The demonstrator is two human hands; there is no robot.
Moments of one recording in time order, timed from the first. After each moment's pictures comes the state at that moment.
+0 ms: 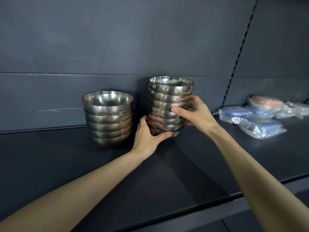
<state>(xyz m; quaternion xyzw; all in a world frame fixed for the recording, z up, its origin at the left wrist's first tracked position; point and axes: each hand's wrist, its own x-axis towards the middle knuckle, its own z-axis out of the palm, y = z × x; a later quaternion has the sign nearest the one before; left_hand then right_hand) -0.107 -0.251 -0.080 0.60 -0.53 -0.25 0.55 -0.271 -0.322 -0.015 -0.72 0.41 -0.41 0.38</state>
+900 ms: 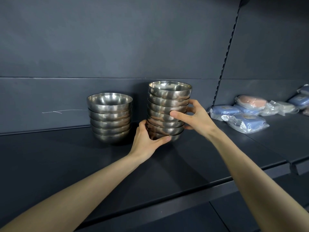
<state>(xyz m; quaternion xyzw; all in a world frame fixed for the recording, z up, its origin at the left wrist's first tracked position) -0.112 -0.215 -0.081 0.59 -0.56 -0.26 0.52 -0.285 -0.278 -0.012 -0.71 0.43 -0.41 0.37</state>
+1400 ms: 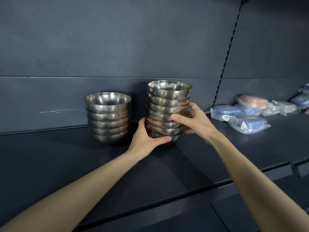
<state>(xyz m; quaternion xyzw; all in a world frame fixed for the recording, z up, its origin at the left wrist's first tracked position) -0.109 -0.220 -0.076 0.57 -0.55 -0.30 0.52 -0.287 -0.275 -0.016 -0.70 0.41 -0.39 0.43</state>
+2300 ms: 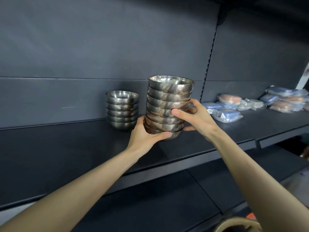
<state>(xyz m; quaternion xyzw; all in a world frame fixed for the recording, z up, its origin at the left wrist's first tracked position) -0.106 -0.095 -0.048 0.54 -0.56 -0.30 0.55 -0.284 -0.136 0.011 -0.68 0.43 -0.45 0.38</state>
